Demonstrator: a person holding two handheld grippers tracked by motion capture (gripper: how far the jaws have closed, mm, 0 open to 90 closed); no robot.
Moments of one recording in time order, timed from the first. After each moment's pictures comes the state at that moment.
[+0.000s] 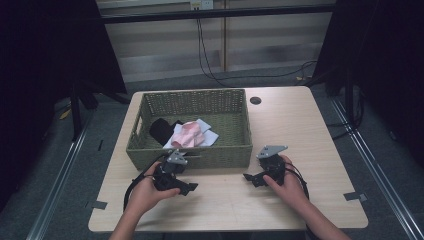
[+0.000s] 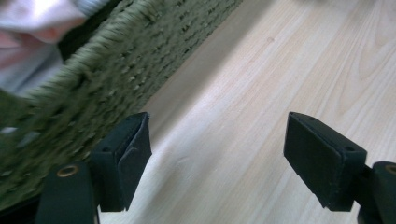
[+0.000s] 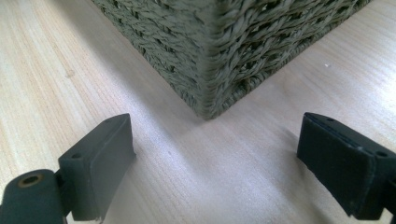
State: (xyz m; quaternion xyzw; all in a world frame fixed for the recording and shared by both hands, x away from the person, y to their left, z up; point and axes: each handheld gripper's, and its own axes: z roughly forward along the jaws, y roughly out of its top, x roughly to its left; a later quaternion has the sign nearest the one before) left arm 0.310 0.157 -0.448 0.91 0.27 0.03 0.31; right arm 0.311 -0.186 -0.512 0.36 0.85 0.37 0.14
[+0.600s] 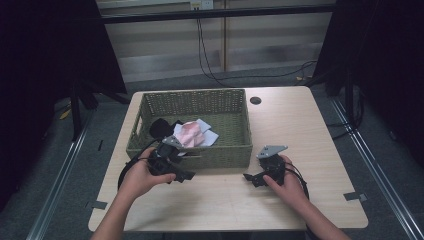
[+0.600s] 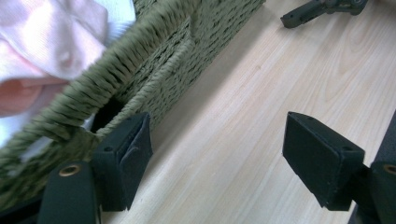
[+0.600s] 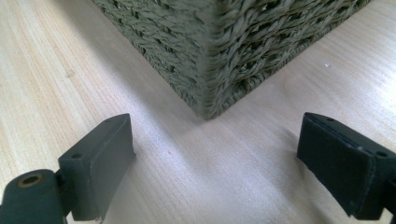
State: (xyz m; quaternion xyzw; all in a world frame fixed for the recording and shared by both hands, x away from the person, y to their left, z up) left arm 0.329 0.158 -0.402 0.91 0.28 0.01 0.30; right arm 0.311 -0.186 -0.512 0.36 0.85 0.37 0.14
